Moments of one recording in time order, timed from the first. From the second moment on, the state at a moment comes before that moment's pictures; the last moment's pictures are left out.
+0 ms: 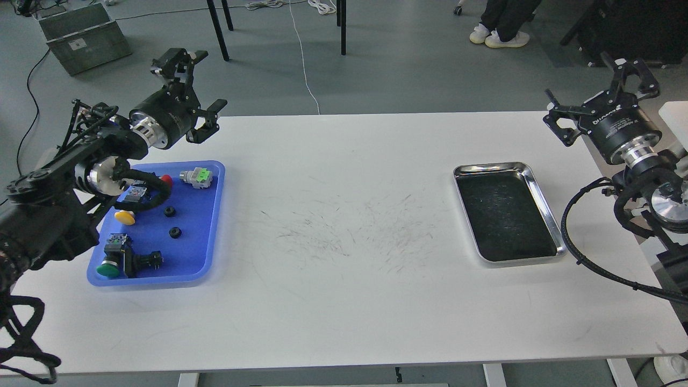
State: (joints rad) left arm -0.92 0.48 -0.46 -0.74 0.22 -0.38 -0.19; right arm 0.60 -0.50 1.06 0.81 0.17 0.42 0.00
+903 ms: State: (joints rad) left arm -0.78 0.92 -0.20 -1.17 1.30 -0.06 -0.12; right arm 0.58 -0.53 1.05 0.81 0.17 0.42 0.01
